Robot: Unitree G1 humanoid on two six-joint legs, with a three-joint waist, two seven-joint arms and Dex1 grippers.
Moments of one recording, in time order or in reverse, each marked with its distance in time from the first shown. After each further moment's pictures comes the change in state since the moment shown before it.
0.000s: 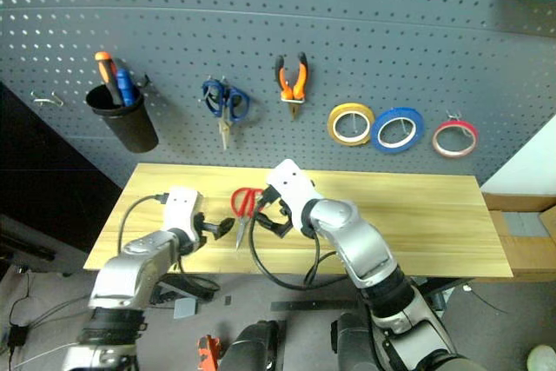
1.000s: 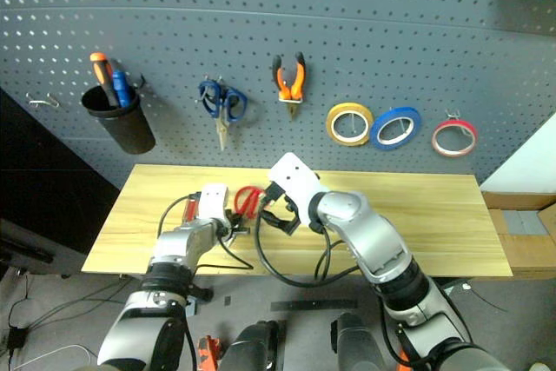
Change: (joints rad) left arm -0.212 -0.144 0.057 0.444 0.055 -0.145 0.044; right arm -0.066 -0.097 0.006 -0.084 0.034 0.105 0.013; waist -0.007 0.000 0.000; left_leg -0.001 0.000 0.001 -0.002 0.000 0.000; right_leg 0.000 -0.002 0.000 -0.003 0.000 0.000
